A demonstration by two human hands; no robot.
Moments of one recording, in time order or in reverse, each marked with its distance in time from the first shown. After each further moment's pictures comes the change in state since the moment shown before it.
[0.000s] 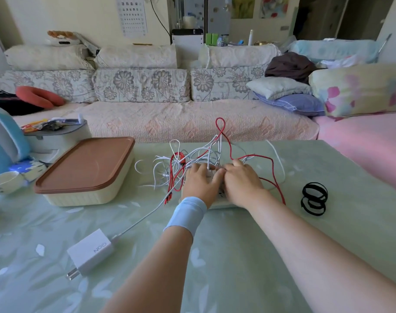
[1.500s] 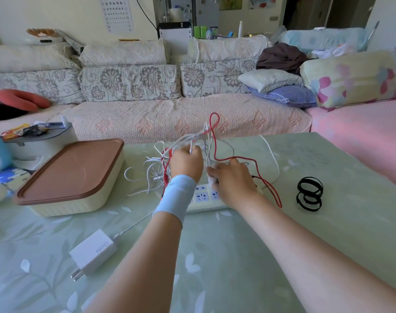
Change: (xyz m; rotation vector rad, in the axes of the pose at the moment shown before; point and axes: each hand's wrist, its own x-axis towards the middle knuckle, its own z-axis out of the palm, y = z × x) left_hand 0.045 0.037 -0.024 -0.237 0.153 -0.164; right_hand 0.003 0.000 0.019 0.043 0.195 0.076
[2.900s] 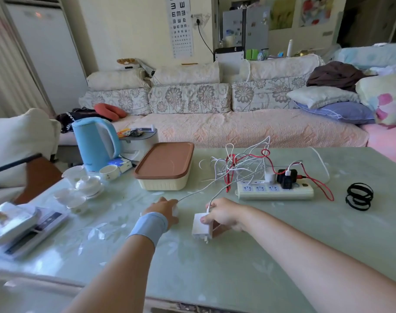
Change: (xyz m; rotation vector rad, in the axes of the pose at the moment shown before) left_hand -0.093 -0.121 -0.259 1.075 -0.444 -0.186; right_hand -0.057 -0.198 -0.081 1.323 -0.897 0.391
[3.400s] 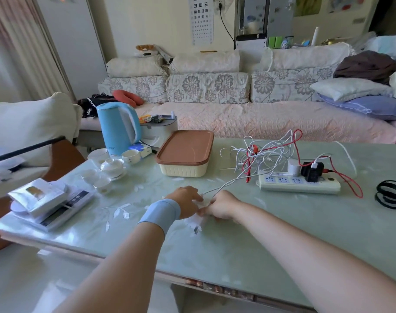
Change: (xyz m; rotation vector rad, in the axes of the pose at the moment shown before) left_hand -0.020 -0.015 -0.003 -0.198 -0.018 0.158; right_hand 0.025 -0.010 0.059 -0.391 0.138 -0.065
